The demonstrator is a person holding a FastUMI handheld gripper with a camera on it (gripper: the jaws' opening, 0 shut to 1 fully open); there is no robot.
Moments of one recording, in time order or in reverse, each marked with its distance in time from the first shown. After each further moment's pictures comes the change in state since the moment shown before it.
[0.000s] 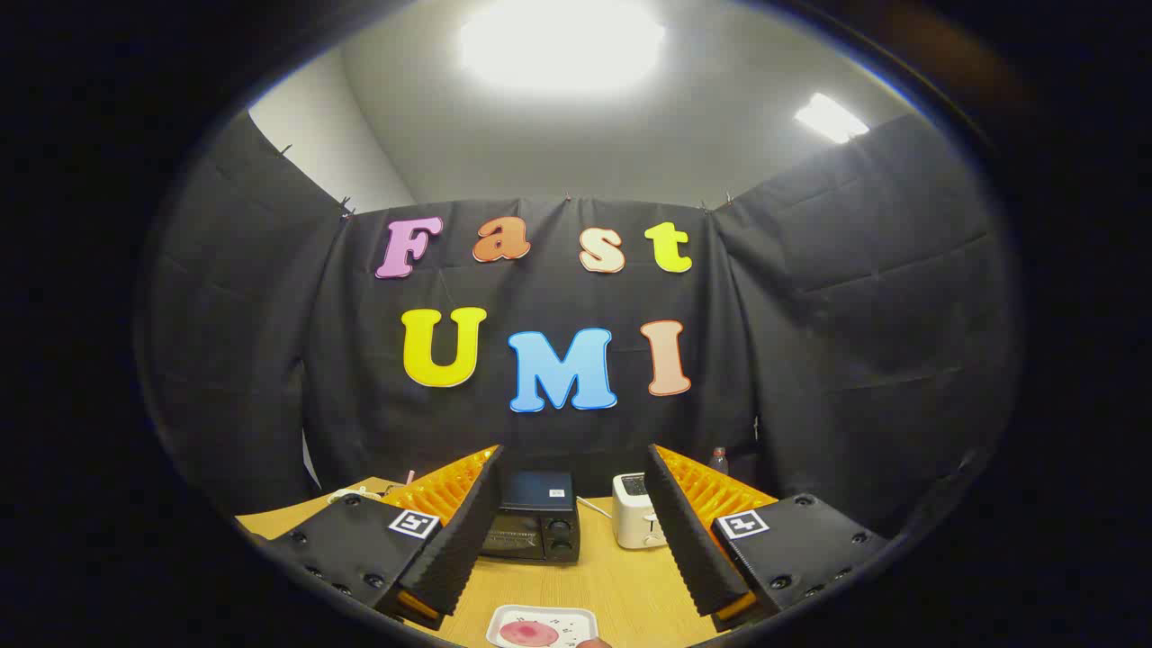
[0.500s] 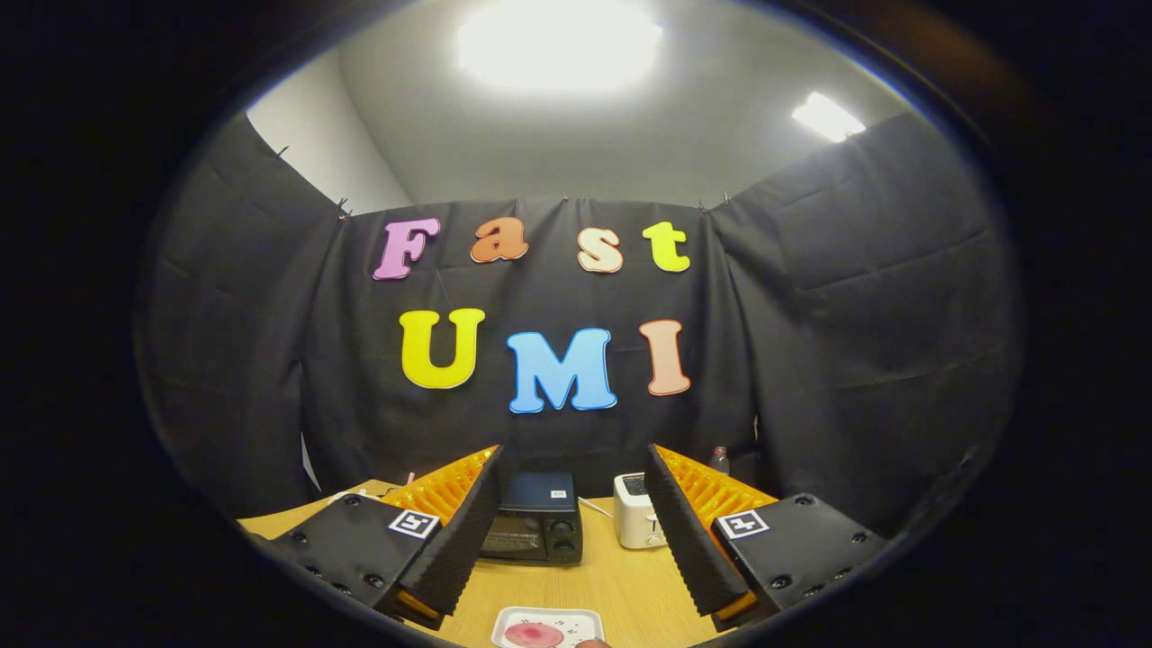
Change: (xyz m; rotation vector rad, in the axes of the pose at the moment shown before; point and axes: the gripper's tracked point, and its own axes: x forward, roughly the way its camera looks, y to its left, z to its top) arm 0.004 0.009 0.002 0.001 -0.011 0.001
